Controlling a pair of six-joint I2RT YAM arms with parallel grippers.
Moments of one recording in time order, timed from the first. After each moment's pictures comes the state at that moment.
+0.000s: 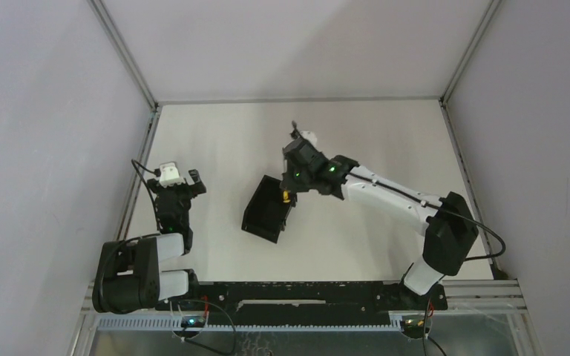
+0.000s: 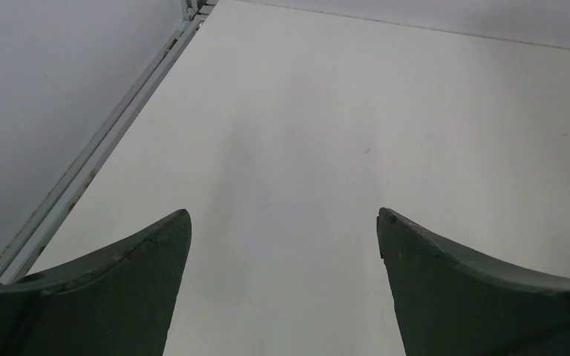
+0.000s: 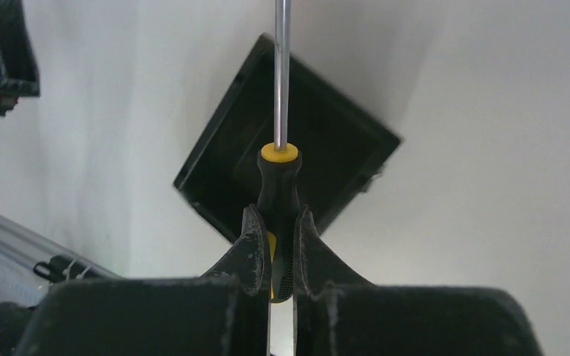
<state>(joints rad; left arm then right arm) 0.08 1.26 0.16 1.04 -0.13 -0.04 0.84 1.61 1.36 -0.59 0.17 0.70</state>
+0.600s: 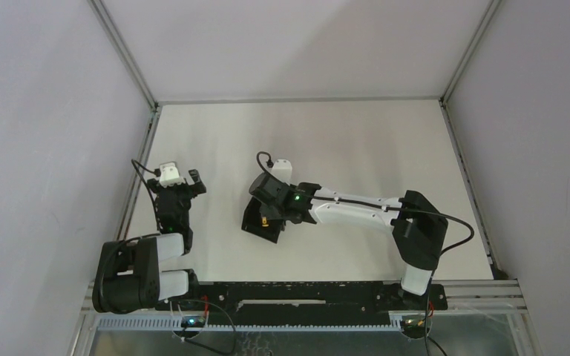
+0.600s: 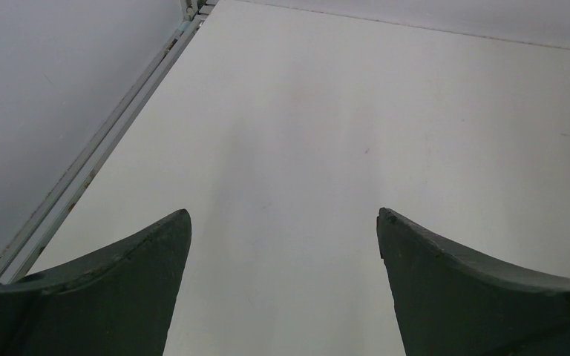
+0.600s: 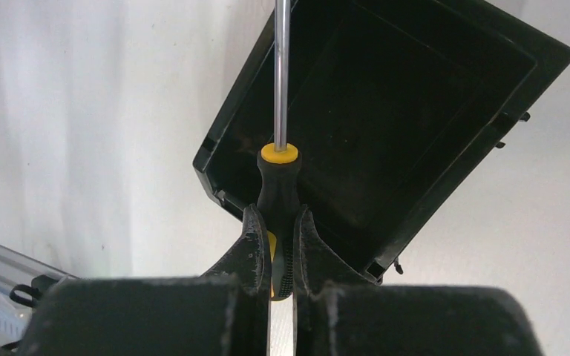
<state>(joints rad) 0.08 1.26 0.16 1.04 -0.13 -0.04 1.11 1.77 1.36 -0.51 0.36 0.92</state>
